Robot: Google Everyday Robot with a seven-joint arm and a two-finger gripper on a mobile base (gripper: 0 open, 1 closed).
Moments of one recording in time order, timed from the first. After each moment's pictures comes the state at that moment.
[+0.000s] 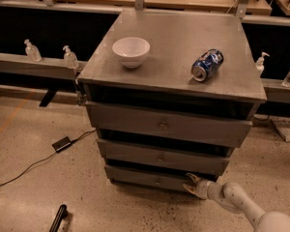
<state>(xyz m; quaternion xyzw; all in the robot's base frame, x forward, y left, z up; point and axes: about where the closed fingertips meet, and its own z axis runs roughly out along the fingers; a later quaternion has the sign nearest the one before) 0.619 -0.241 0.163 -0.62 0.64 0.04 0.45</state>
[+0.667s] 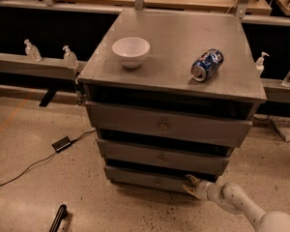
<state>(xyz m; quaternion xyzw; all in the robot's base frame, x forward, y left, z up) 0.619 -0.241 0.170 -0.62 0.64 0.04 0.45</state>
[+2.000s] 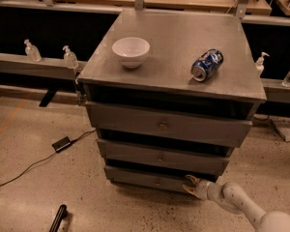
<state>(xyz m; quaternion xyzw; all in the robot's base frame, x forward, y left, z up) 0.619 -0.241 0.170 -0.62 0.64 0.04 0.45</state>
